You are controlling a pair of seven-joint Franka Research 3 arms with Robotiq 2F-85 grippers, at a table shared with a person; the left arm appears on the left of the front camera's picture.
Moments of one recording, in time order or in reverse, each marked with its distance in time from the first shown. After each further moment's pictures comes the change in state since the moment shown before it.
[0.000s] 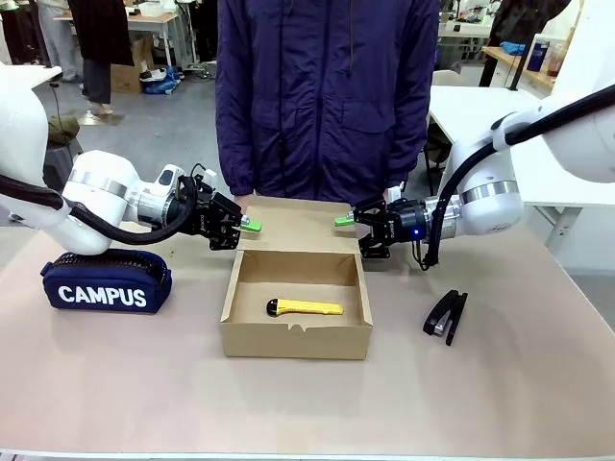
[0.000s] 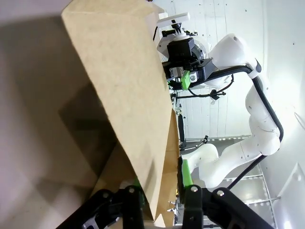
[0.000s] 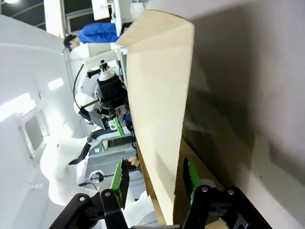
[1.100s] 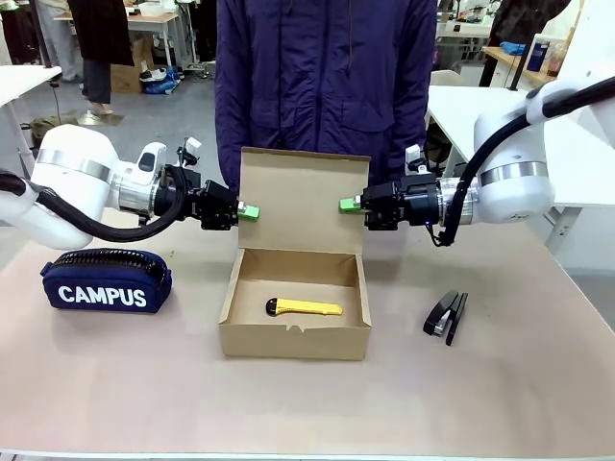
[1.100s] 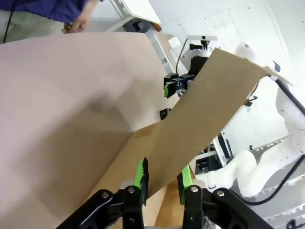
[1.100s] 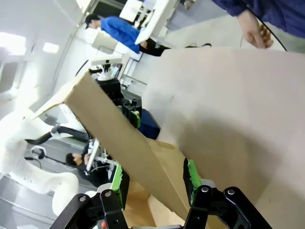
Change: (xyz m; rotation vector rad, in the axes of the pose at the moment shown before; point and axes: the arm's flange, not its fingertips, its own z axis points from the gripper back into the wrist) left arm -0.042 -0.075 0.003 0.167 -0.170 -0.332; right arm -0.052 0.058 0.014 -0.030 -0.138 0.599
